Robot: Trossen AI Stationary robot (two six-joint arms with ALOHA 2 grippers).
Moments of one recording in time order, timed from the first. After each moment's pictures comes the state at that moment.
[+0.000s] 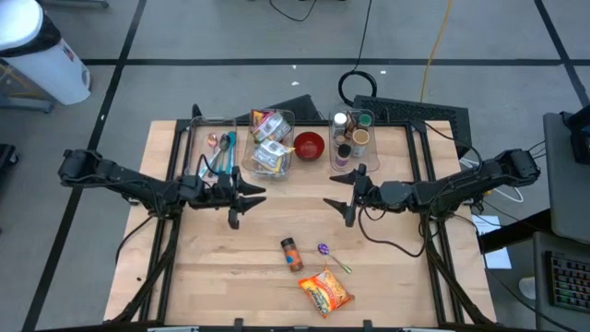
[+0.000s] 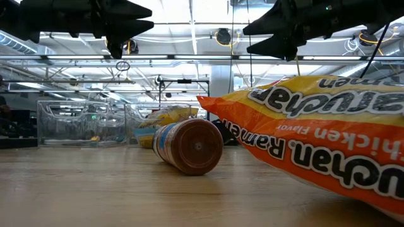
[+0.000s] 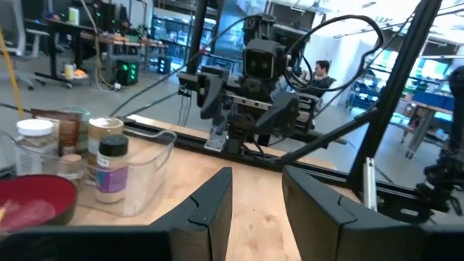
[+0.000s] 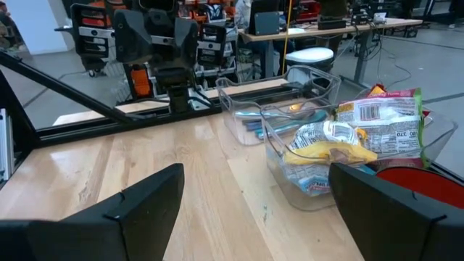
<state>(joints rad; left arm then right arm) -0.14 1.04 0.34 0.77 -0.19 -0.22 0.18 1.16 0.52 0.50 0.44 0.17</state>
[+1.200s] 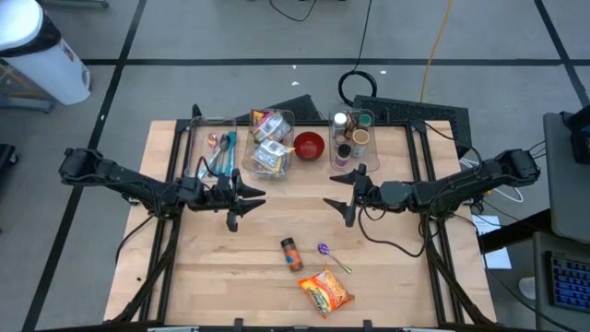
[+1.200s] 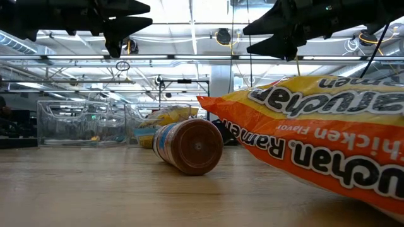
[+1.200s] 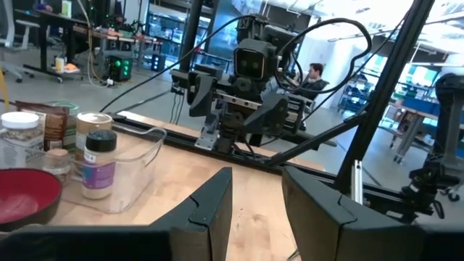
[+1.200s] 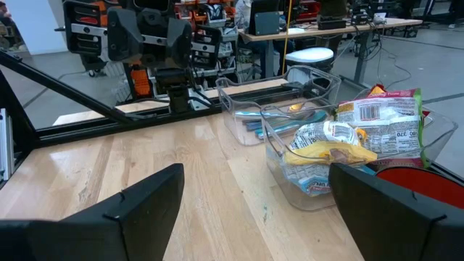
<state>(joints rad) -0.18 1.04 0.34 0.78 -0.21 -0.25 0.18 1.16 0.52 0.50 0.44 0.17</state>
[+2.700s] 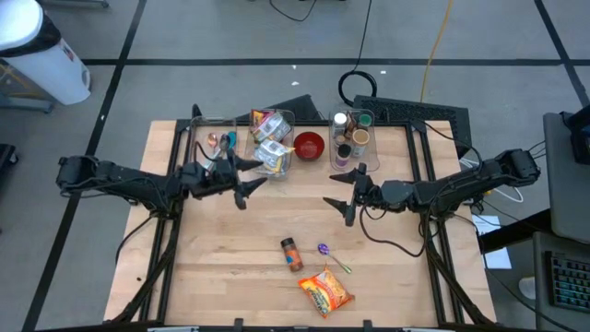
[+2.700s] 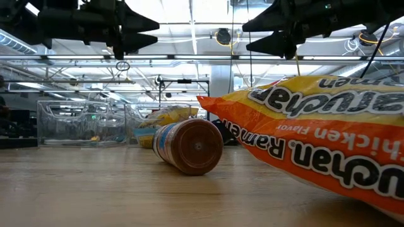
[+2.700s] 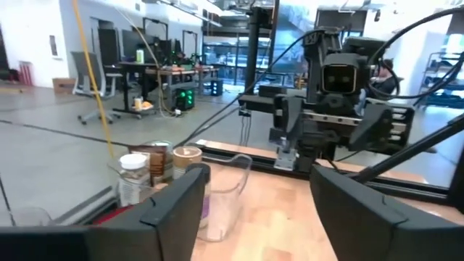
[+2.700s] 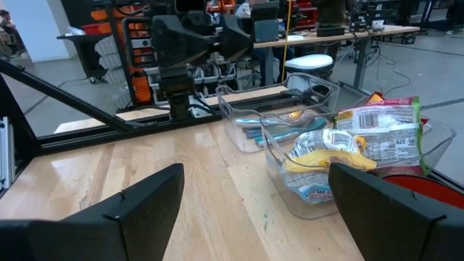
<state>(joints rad) 0.04 1.04 0.34 0.81 -0.21 -0.05 0.18 1.16 0.52 0.53 0.44 0.16</state>
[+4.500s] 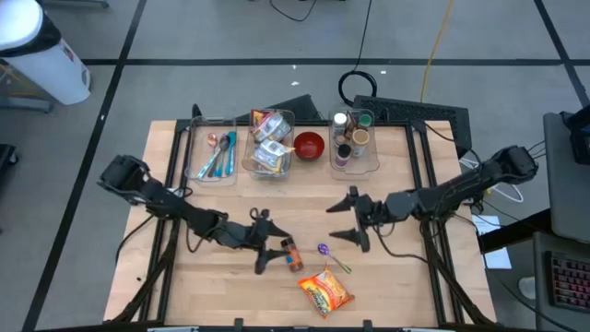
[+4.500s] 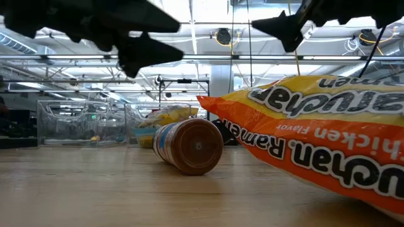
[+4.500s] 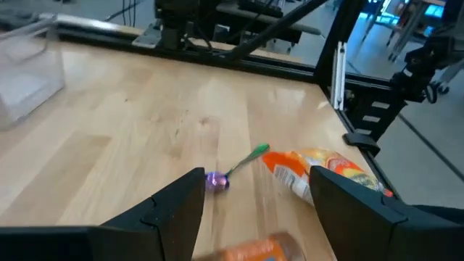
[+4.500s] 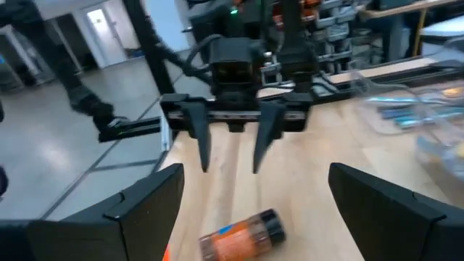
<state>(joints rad) -0.44 1.60 0.64 0.69 -0.32 -0.31 0.31 1.17 0.52 0.55 0.16 0.29</state>
